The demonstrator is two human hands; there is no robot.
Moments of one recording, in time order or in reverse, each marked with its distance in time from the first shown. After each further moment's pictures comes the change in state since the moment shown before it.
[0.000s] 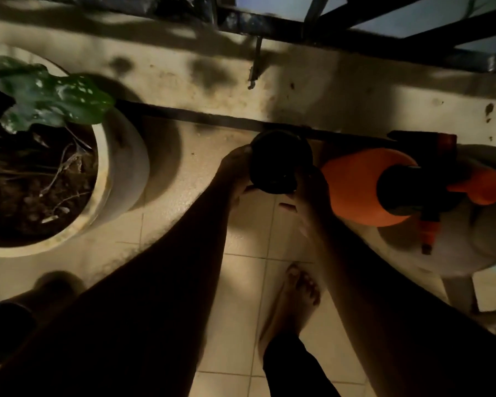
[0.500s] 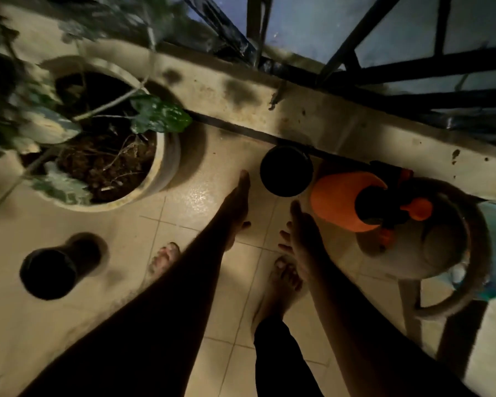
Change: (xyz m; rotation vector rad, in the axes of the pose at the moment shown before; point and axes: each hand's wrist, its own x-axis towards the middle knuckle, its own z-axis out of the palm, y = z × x) left_hand -0.113 -0.006 -0.015 -0.097 0.034 -0.123; right_hand -0.120 -0.005 -0.022 -0.296 -0.077 0.096
